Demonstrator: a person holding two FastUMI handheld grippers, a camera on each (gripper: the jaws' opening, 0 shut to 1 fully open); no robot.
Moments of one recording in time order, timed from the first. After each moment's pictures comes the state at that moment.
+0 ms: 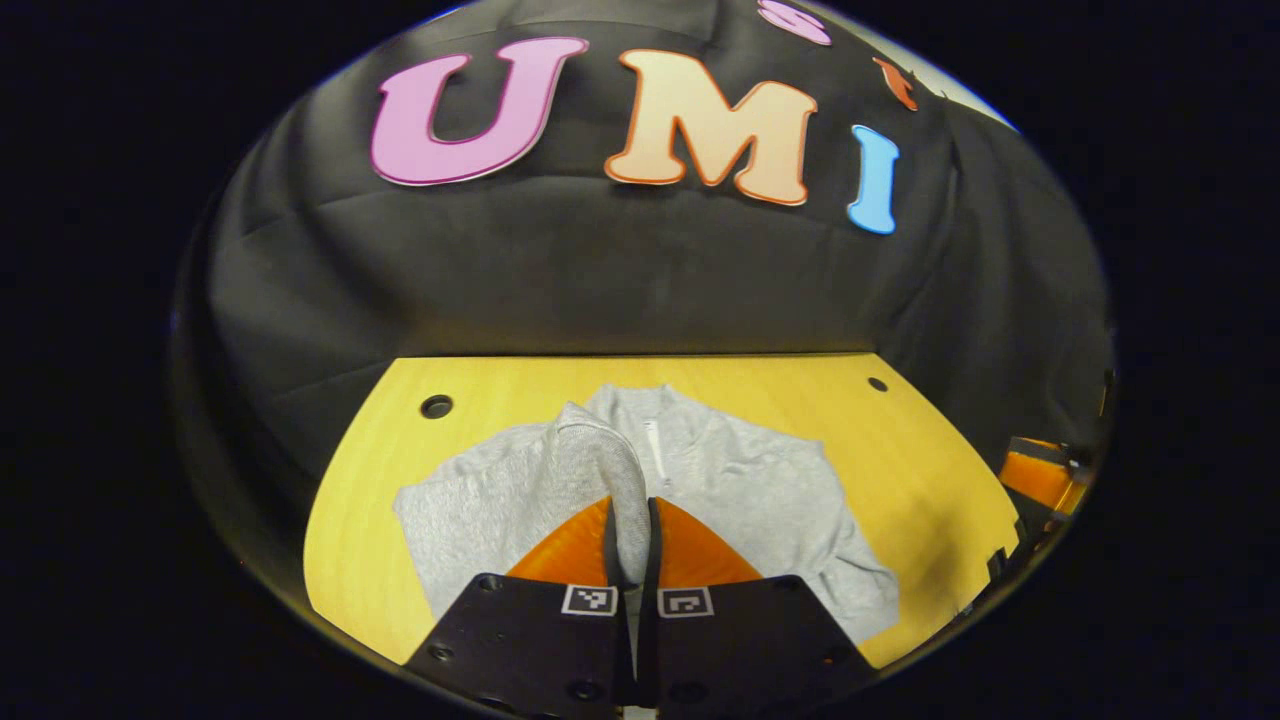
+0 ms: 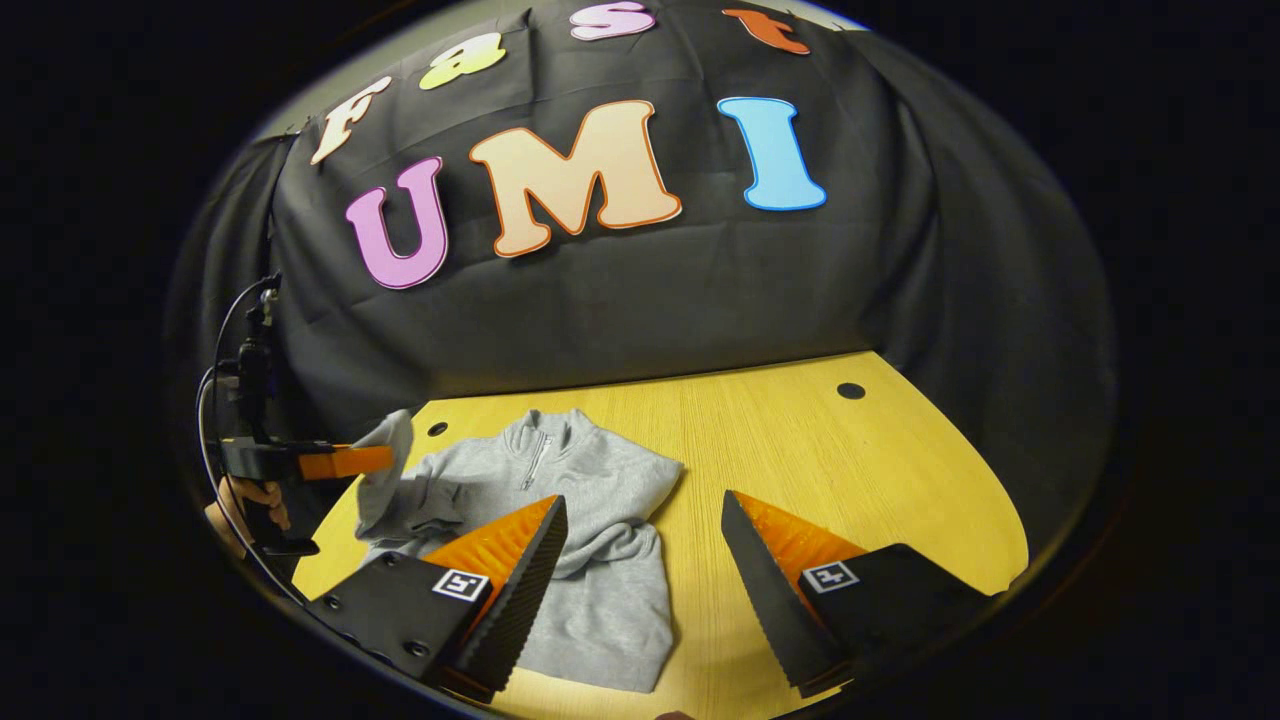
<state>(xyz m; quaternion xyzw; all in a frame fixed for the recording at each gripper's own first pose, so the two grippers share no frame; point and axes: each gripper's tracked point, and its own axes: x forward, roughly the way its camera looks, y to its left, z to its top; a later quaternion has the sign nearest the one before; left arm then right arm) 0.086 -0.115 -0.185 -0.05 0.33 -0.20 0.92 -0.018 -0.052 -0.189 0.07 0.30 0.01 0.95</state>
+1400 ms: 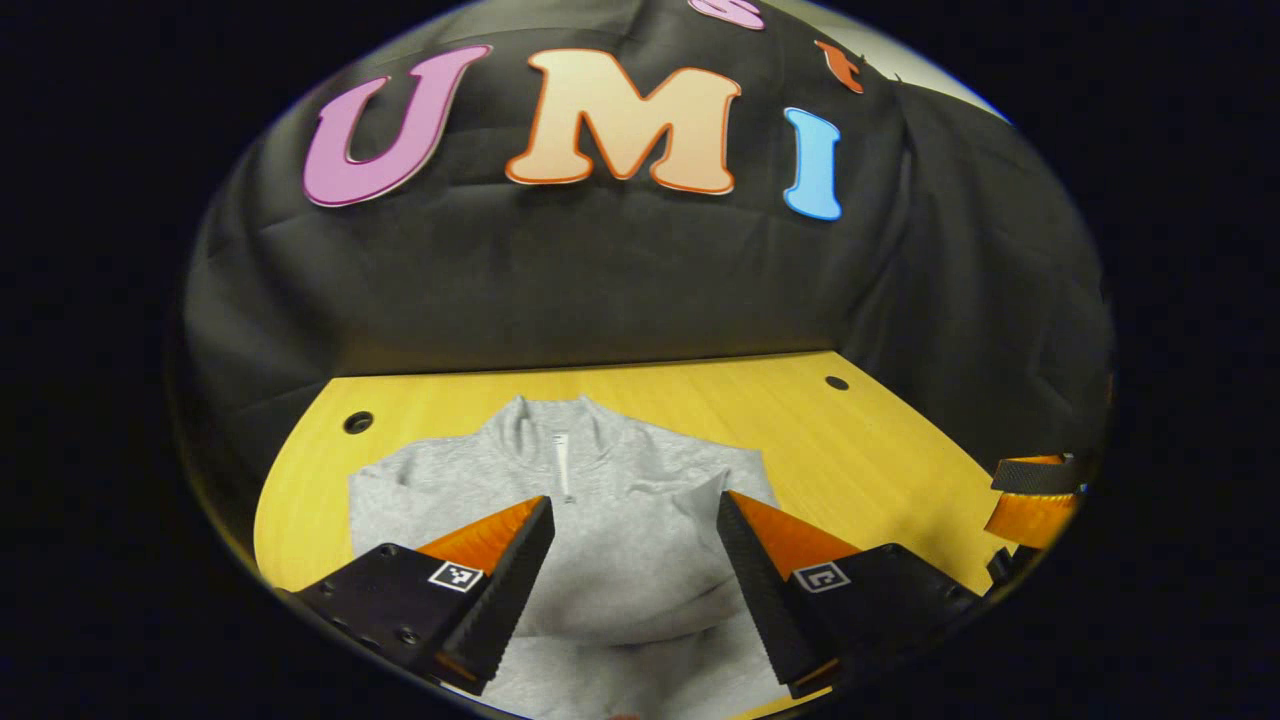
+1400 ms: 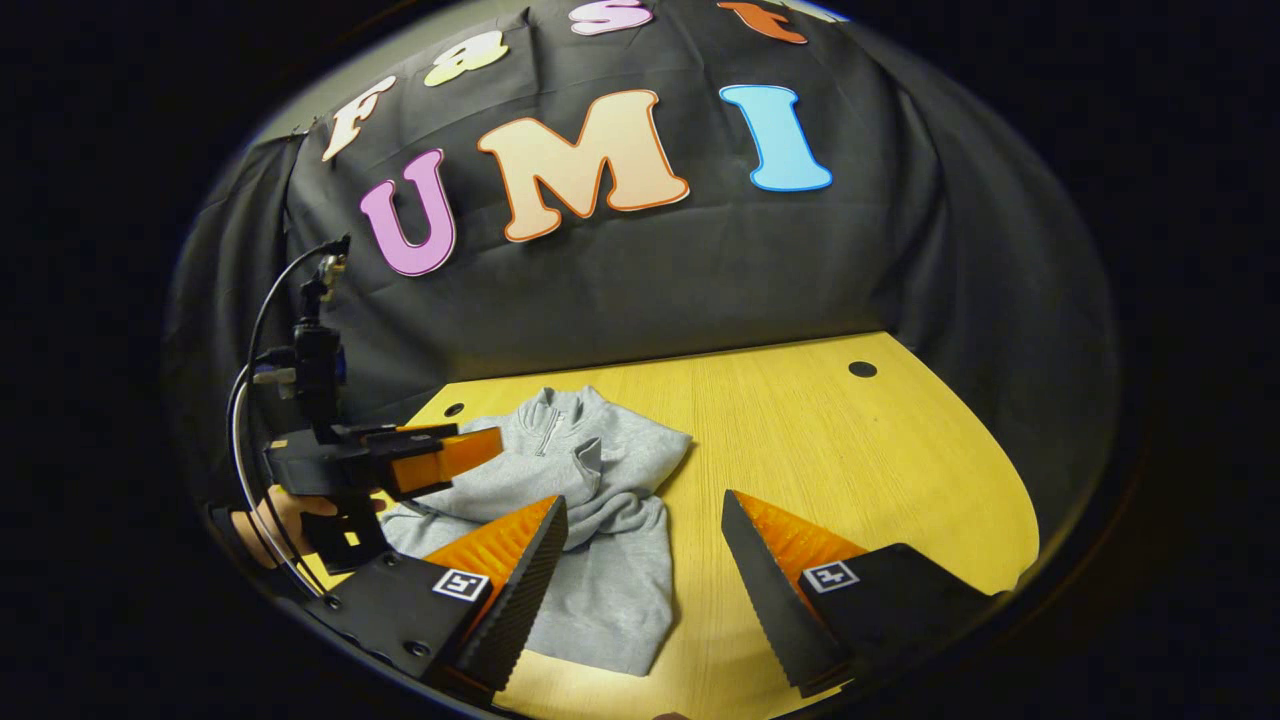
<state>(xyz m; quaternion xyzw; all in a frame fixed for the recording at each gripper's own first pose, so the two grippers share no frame) 0.080 -0.175 -0.205 -0.03 0.29 -0.20 0.93 -0.036 -0.050 -0.211 0.08 0.31 0.04 0.95</state>
